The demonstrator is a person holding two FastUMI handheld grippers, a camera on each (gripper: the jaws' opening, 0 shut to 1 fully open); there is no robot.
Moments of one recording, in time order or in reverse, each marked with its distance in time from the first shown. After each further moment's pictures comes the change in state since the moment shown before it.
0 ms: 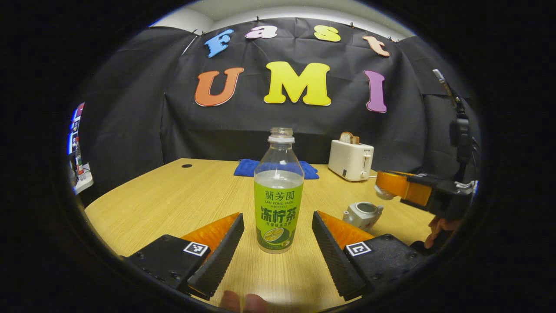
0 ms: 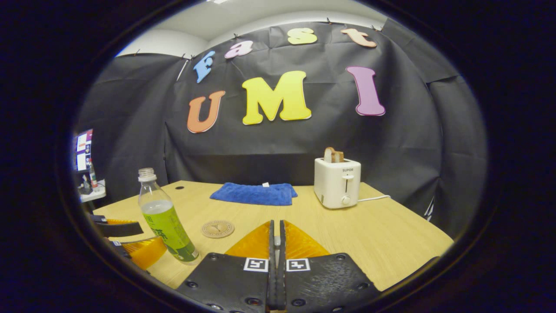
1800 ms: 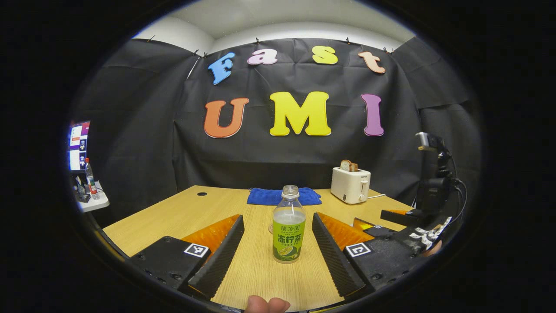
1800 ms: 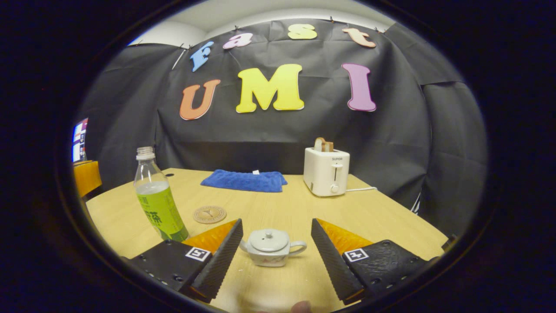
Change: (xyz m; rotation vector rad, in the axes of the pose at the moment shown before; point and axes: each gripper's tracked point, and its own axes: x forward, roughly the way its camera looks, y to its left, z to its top) left arm -0.073 0.014 0.080 0.044 -0.165 0.032; right arm -0.003 0.000 -0.037 -0.020 0.077 -0.091
